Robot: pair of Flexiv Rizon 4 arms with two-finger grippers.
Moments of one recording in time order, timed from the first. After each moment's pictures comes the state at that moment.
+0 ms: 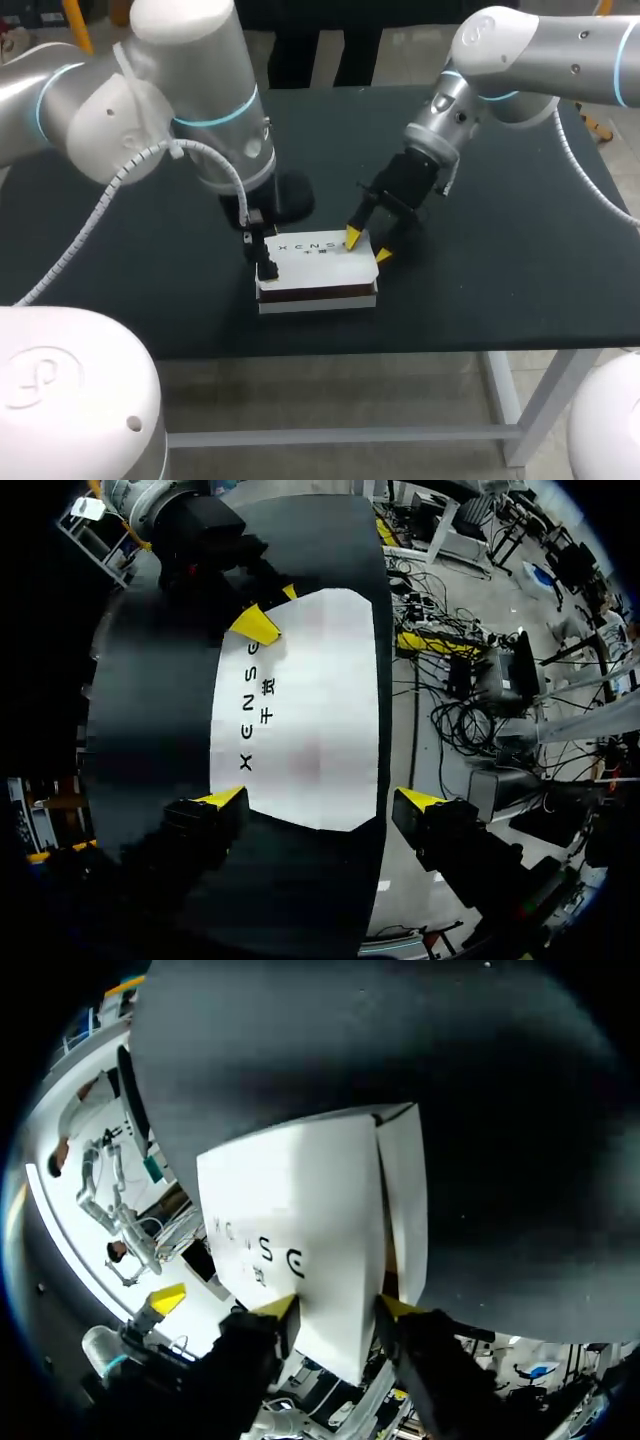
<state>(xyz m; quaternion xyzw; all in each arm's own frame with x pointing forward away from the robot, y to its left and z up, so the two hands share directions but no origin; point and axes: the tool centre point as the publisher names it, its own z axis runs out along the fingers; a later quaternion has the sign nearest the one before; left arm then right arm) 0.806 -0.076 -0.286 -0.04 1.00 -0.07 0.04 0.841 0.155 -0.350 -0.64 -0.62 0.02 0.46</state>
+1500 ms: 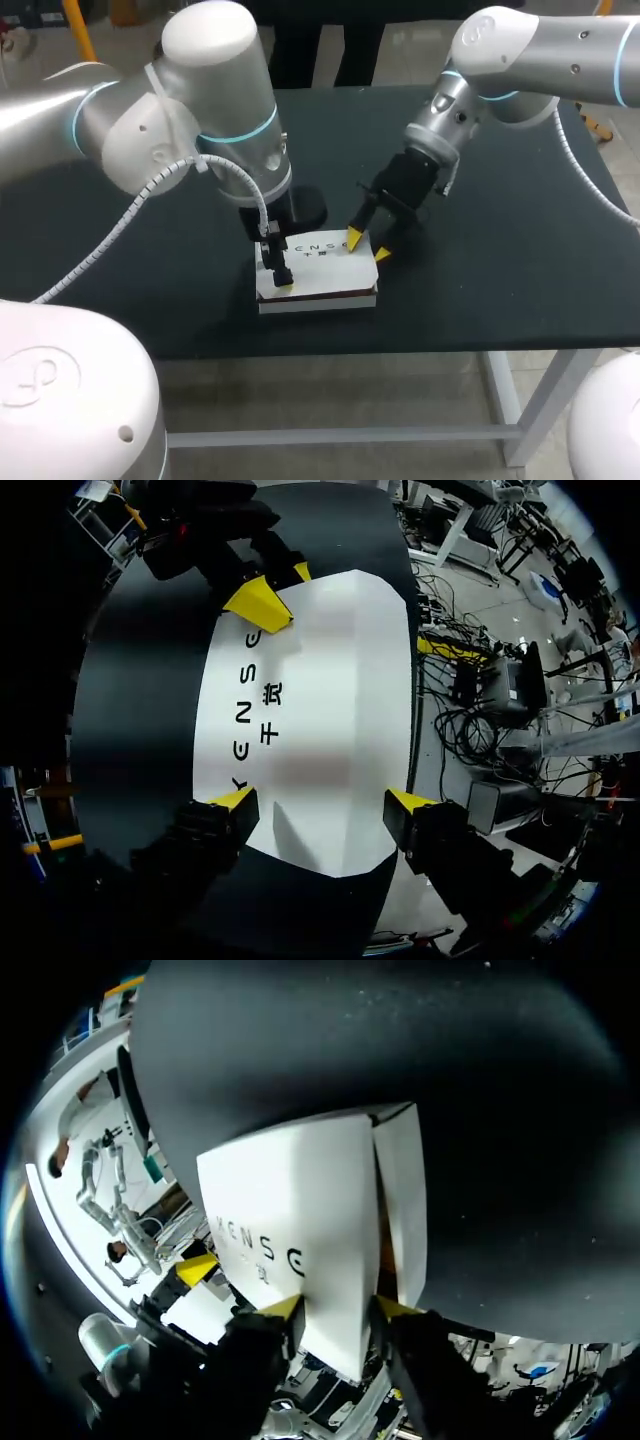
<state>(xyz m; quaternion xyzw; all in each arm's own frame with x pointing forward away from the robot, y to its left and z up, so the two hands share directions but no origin) 0.818 -0.093 -0.330 -0.06 1.00 -0.06 0.04 0.841 0.155 -0.350 -0.64 -0.62 0.02 0.46</state>
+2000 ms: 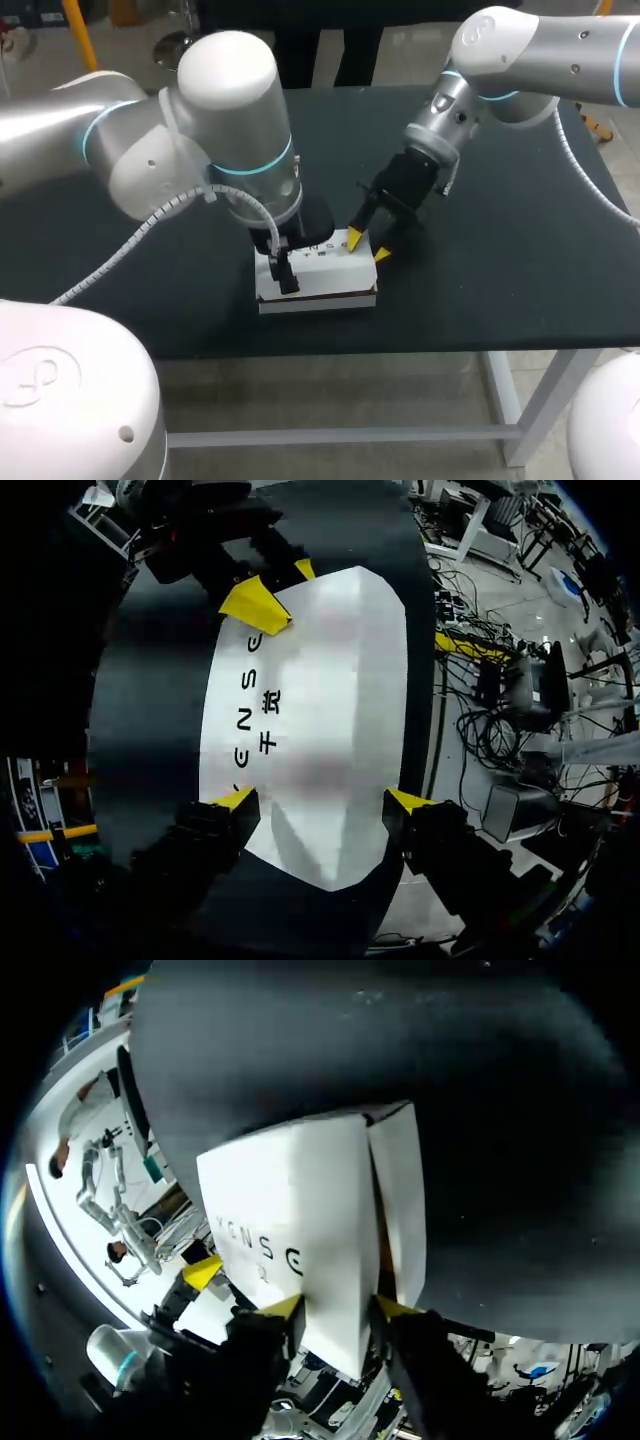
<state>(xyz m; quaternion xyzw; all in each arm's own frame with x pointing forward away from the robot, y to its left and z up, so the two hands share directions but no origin) 0.818 -0.099 -0.337 -0.08 0.99 -0.05 0.10 0.841 0.154 -0.350 -0.64 -0.62 0.02 0.46</state>
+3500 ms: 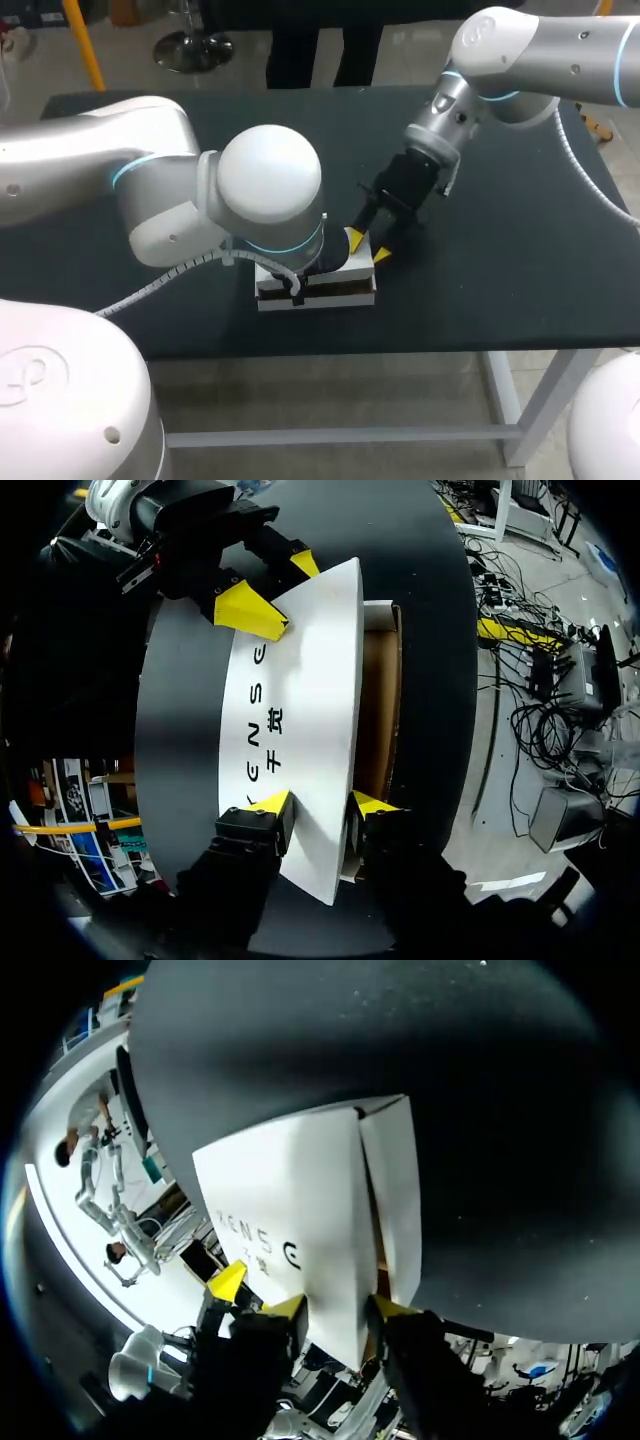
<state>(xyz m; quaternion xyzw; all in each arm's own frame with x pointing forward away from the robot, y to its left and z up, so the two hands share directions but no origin) 0.823 -0.109 -0.351 -0.08 0.97 -0.02 0.22 0.841 0.153 -0.351 -0.64 -0.62 0.02 0.46</state>
